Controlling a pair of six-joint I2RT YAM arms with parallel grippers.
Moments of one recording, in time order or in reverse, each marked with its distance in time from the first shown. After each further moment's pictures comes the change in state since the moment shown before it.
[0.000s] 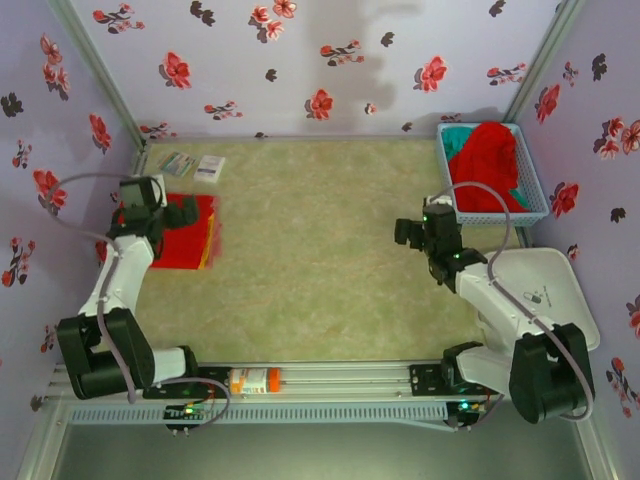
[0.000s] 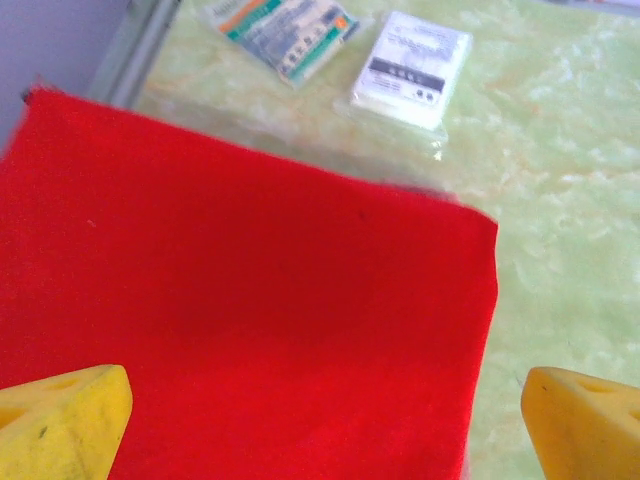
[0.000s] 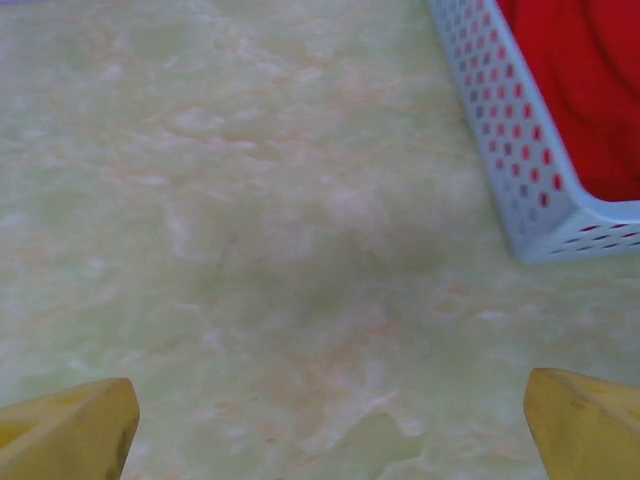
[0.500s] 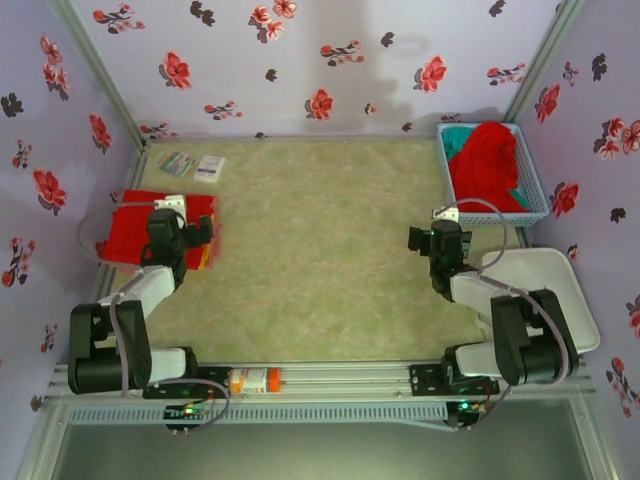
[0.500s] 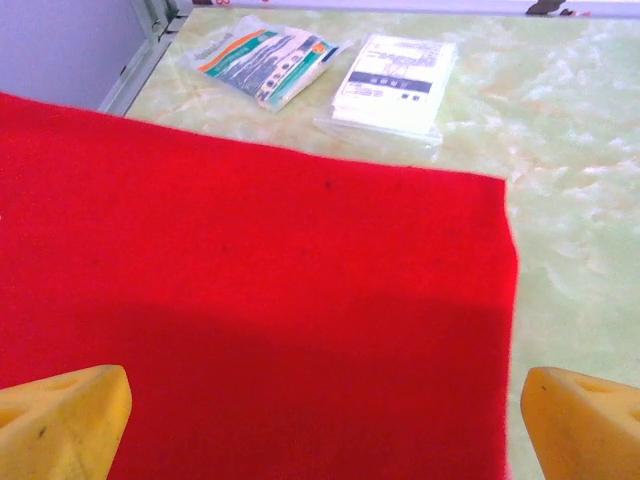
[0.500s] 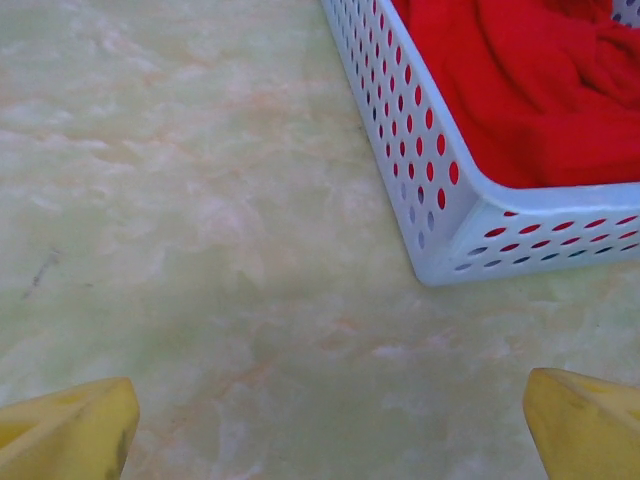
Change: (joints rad) left arm -0.100 0.038 -0.366 0.604 -0.121 0.060; right arm -0.119 0.200 -0.204 0.506 0.053 -0.152
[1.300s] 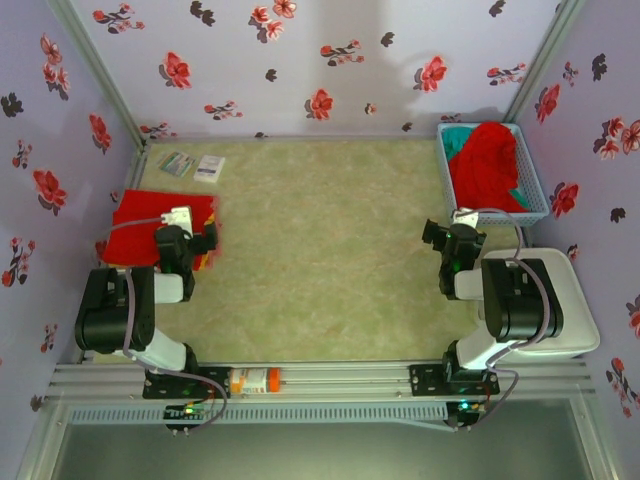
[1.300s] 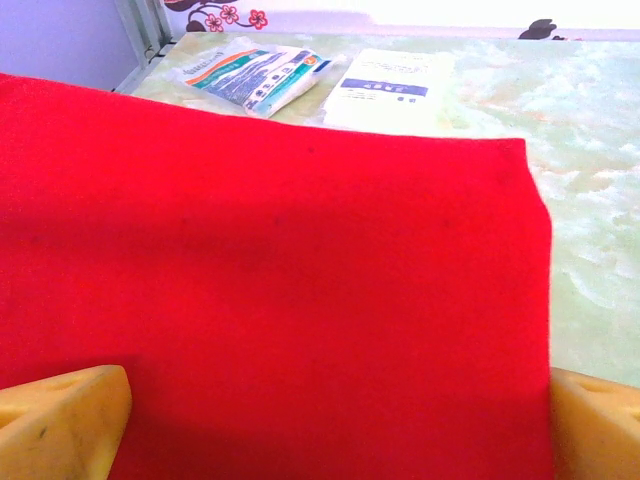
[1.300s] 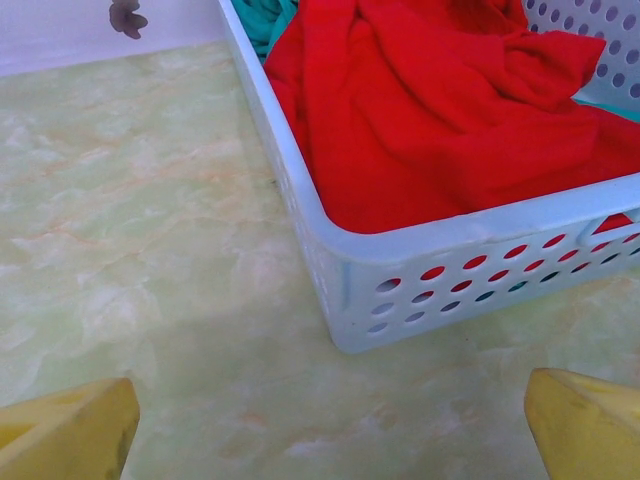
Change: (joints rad) left arm -0.007 0.218 -0.150 0.492 0.008 0.002; right arm -0.167 0.222 -0.062 0.433 -0.081 0.036
